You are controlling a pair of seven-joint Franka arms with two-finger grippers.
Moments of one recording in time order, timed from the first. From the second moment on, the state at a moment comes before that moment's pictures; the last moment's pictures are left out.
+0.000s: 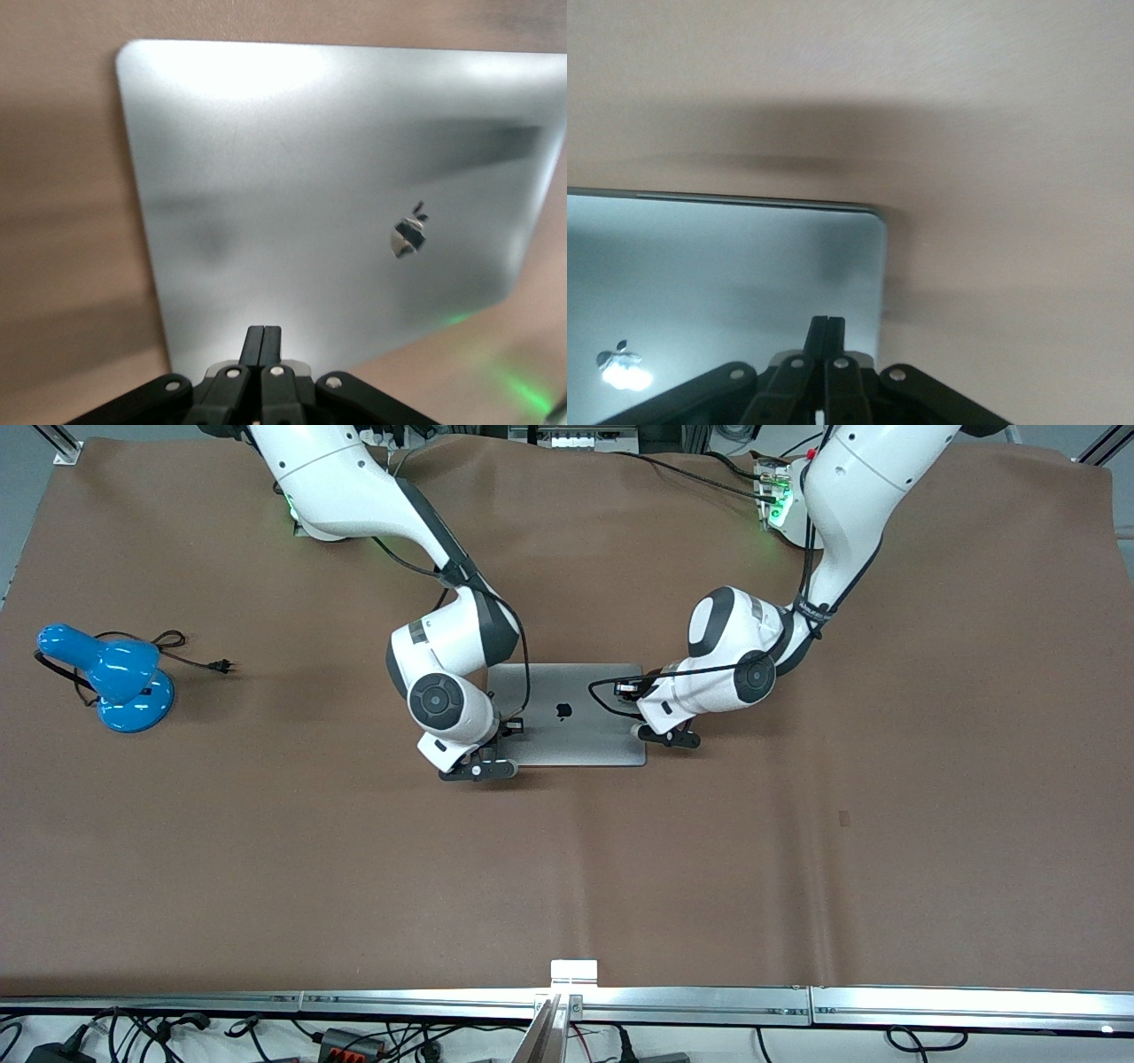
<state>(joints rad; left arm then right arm) -0.14 0.54 -0.45 -2.00 -0.50 2.40 -0.12 0.64 0.68 -0.09 -1.60 0.25 2.11 0.37</state>
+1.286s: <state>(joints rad) 0.12 0.28 -0.25 -1.33 -0.05 1.26 -0.21 0.51 0.38 -0.31 -1.29 0.19 1.49 0.17</state>
